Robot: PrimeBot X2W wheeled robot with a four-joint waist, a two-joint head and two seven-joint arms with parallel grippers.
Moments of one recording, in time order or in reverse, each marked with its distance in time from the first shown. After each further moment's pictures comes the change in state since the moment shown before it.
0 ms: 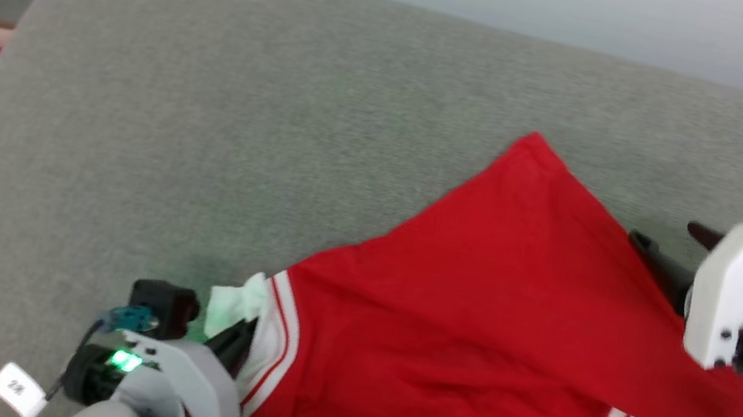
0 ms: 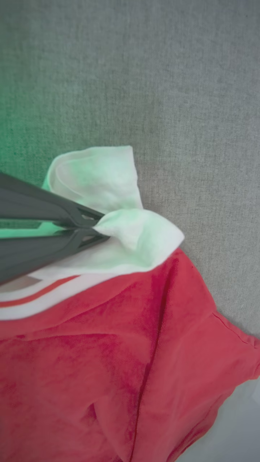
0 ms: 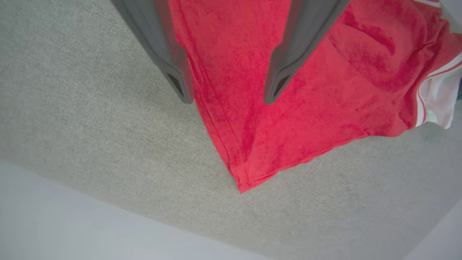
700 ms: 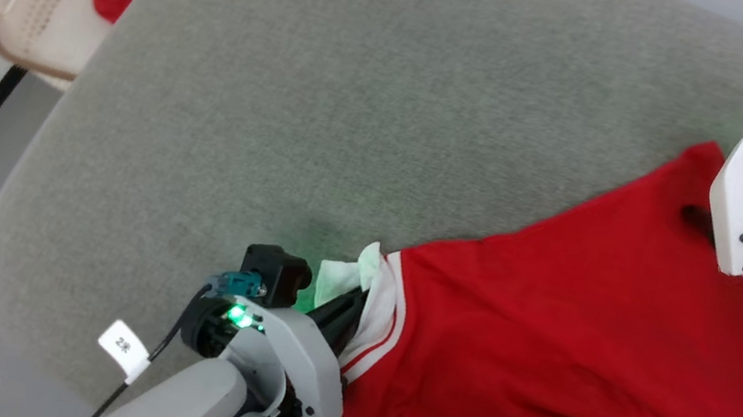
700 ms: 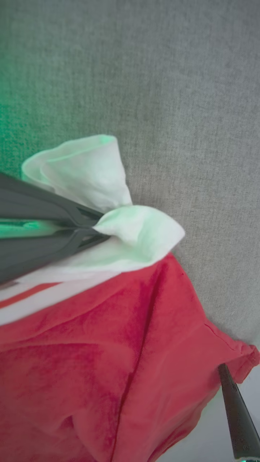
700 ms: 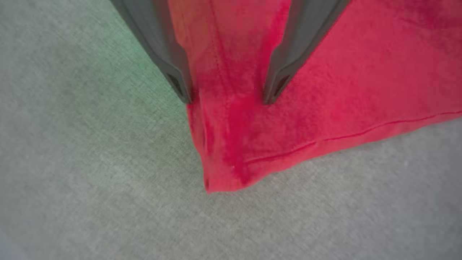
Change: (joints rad) left arm -0.191 -0.207 -0.087 0.176 0.034 -0.130 -0.044; right arm -0.427 -0.092 0.289 0.591 0.001 0.000 0.041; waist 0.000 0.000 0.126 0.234
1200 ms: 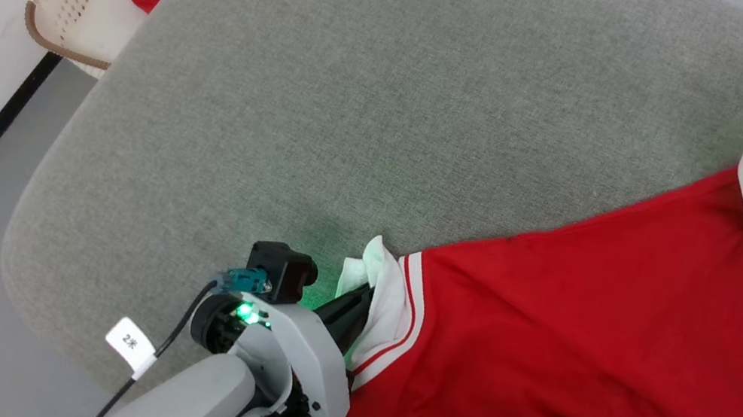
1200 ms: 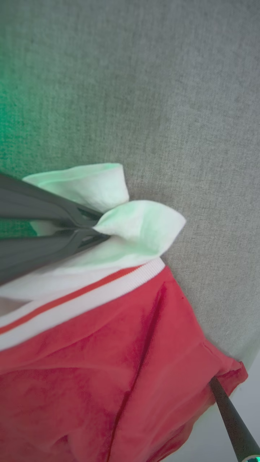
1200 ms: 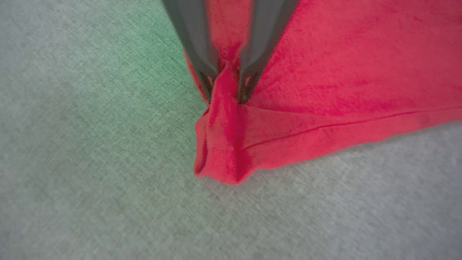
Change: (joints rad) left arm -0.027 -0.037 -0.002 0.080 -0.012 -0.035 -0.032; right arm -0.151 0.005 0.063 0.198 -0.004 0.000 0.208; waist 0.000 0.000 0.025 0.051
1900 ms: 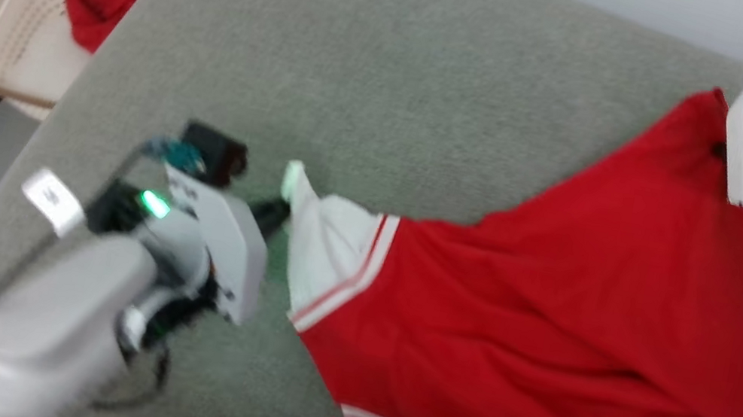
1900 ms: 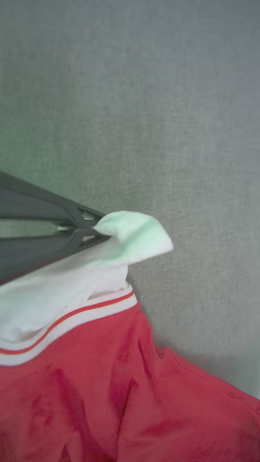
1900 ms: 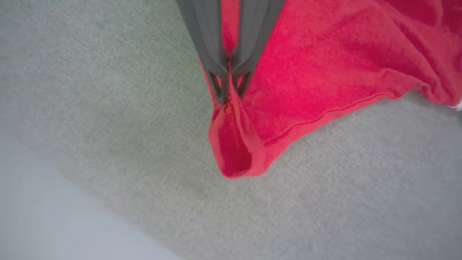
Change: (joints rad) left arm -0.158 0.227 0.028 -0.101 -0.027 0.011 0.291; right arm -0.041 0.049 -0.039 0.008 0.074 0.000 -0.227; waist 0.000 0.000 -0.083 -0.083
